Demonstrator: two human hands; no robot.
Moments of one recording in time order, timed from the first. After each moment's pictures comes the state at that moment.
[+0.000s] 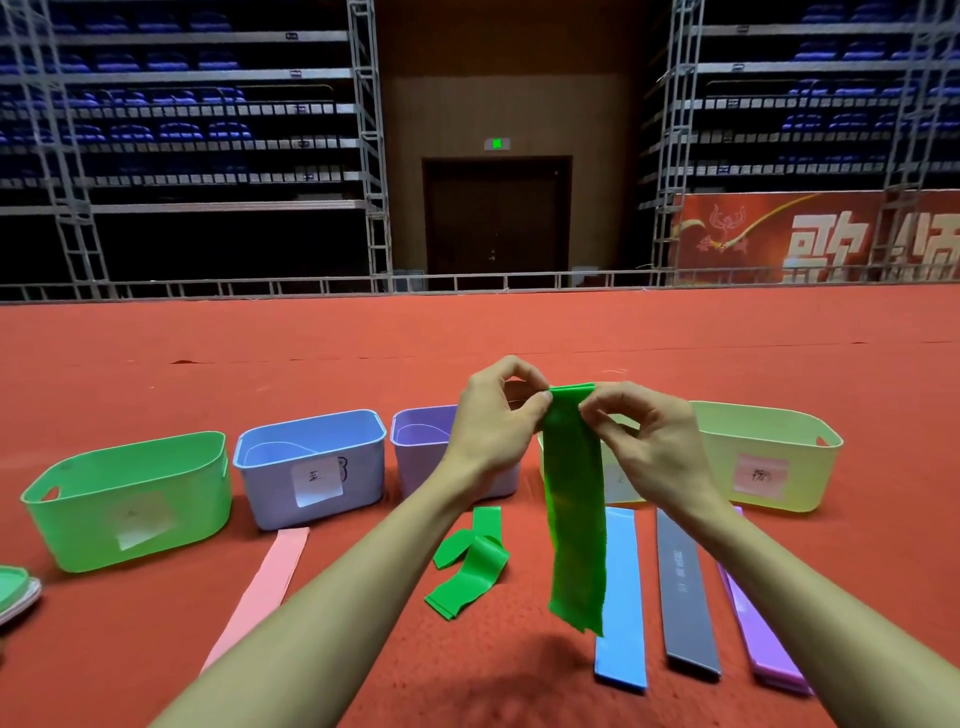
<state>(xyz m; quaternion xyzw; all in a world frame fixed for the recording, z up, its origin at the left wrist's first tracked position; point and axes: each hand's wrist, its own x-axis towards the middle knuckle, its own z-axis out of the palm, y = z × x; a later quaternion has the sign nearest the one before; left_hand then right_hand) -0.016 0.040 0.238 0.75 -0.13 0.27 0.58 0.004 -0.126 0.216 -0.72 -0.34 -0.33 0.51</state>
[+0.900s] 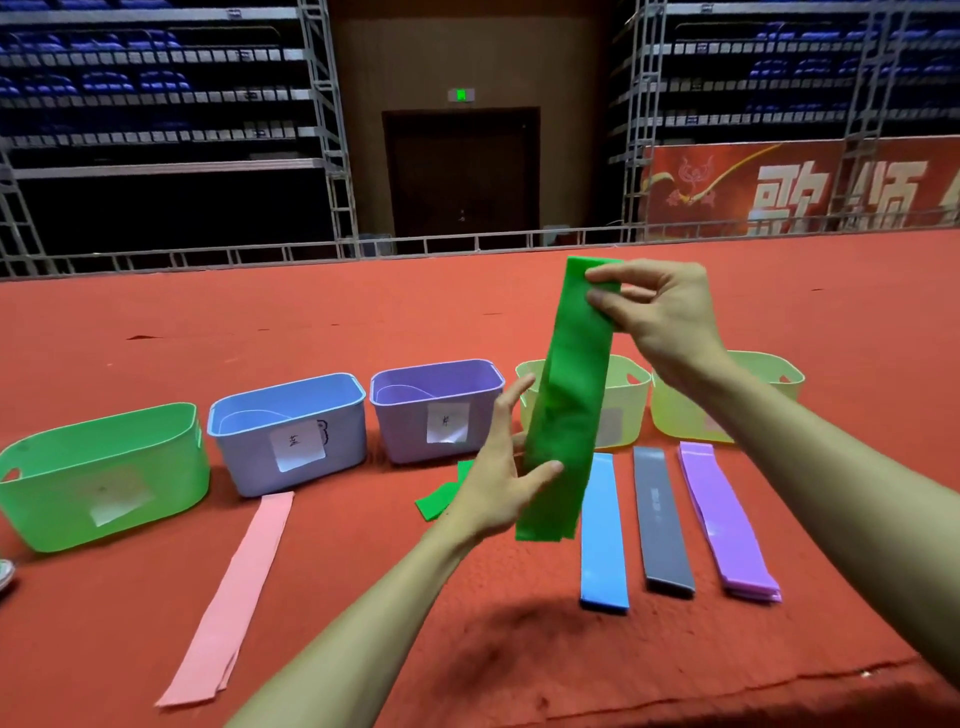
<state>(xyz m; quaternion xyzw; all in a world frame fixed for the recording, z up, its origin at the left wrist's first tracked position) -0.032 0.036 0.140 0.74 -0.25 0.11 0.62 0.015 -0.135 0.267 -0.68 -0.26 -0.26 0.63</state>
